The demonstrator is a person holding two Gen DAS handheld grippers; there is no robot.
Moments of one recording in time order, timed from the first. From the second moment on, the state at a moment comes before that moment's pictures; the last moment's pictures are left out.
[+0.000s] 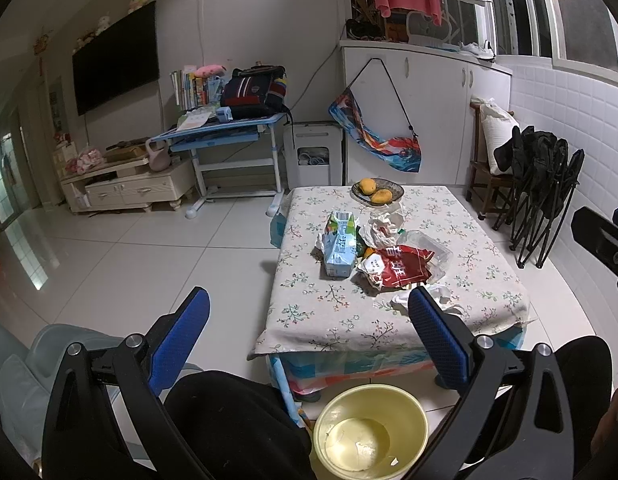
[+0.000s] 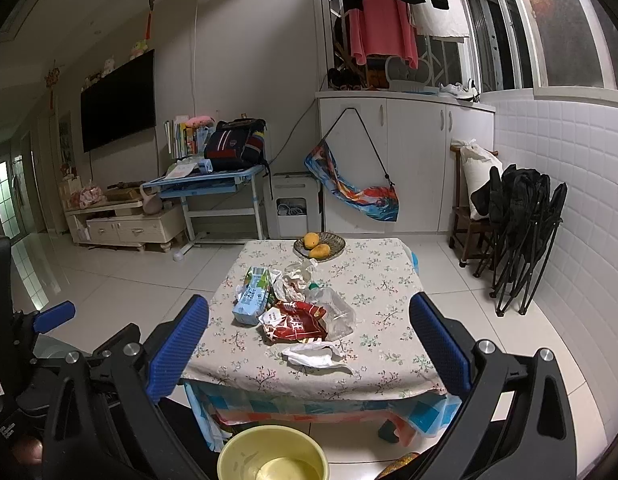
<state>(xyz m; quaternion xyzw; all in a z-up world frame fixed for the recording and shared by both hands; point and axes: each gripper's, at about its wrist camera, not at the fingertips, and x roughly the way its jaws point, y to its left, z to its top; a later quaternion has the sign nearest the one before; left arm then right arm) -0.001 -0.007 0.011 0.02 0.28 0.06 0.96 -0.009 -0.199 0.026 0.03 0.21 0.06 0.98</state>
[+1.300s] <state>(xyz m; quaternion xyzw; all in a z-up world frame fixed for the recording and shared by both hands) 0.055 0.010 -0.033 0.00 0.33 0.04 0.94 0.039 -0.211 -0.018 0.03 0.27 0.09 0.96</state>
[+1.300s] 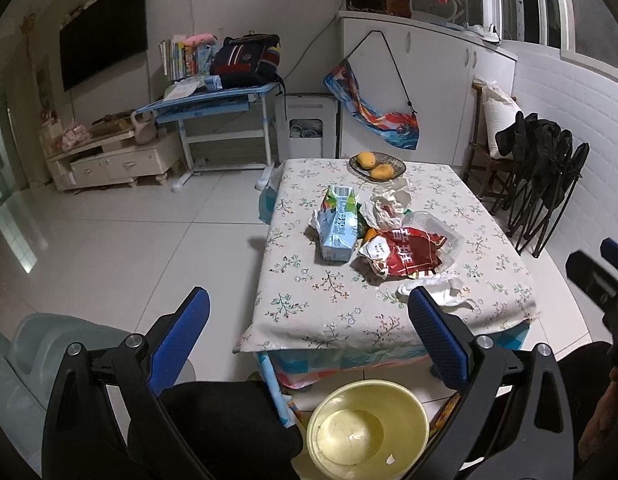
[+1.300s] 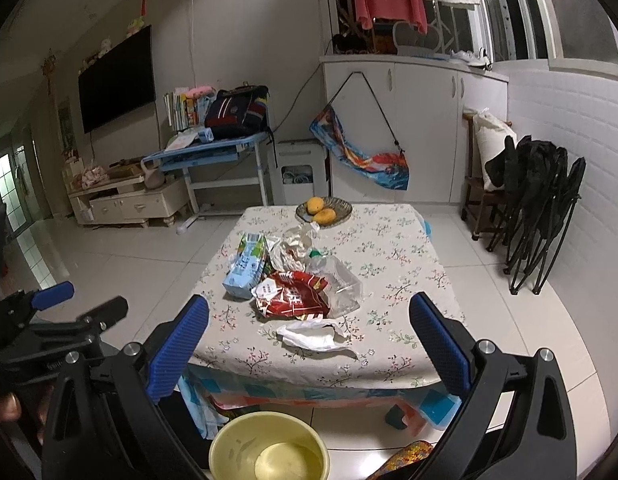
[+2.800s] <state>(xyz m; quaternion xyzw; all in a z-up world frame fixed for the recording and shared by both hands) 0.242 0.012 -0.118 -0.04 0.39 0.01 0.92 0.166 -0.204 -0.156 0.01 0.43 0.16 0.89</state>
